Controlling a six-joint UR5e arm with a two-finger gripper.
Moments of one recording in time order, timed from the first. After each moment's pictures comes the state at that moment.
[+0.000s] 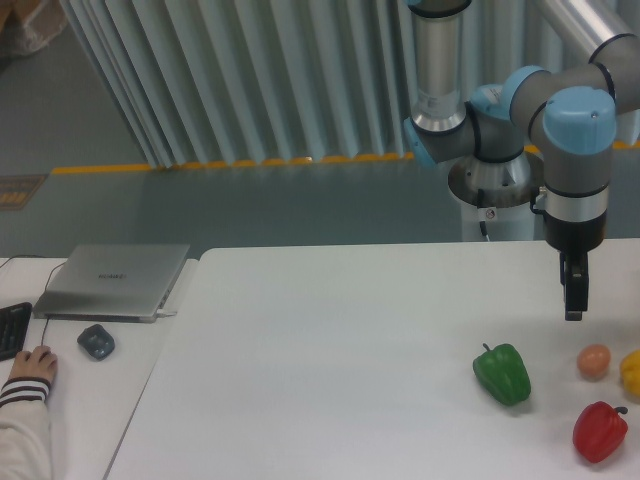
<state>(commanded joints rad) 2.47 -1.78 -1.55 -1.31 1.58 1.97</state>
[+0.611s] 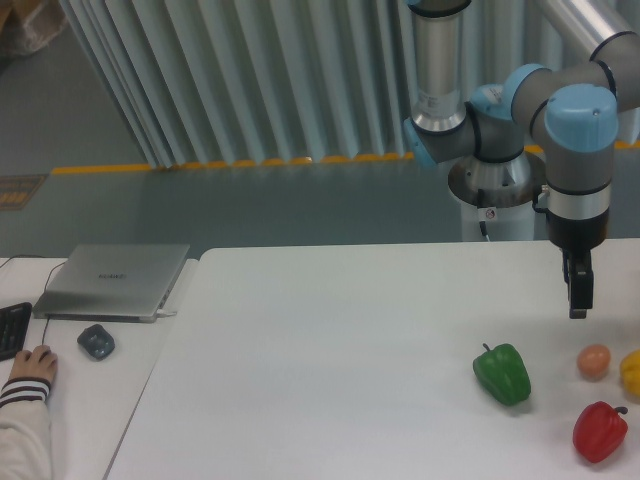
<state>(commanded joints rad) 2.49 -1.77 -1.57 -1.31 1.59 1.86</state>
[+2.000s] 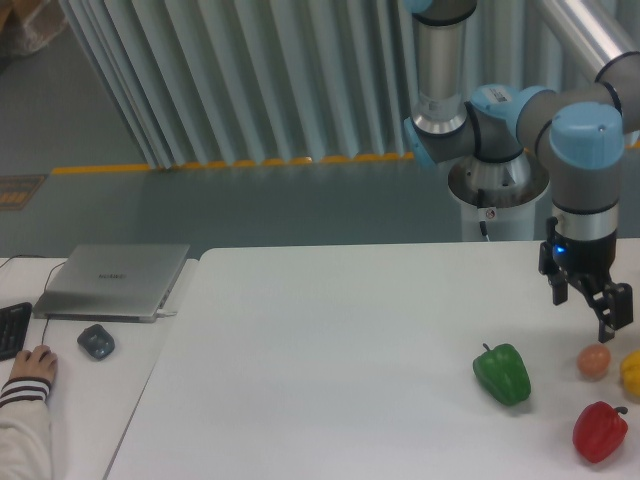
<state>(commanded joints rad) 2.47 -1.90 -1.48 -1.18 1.60 1.24</state>
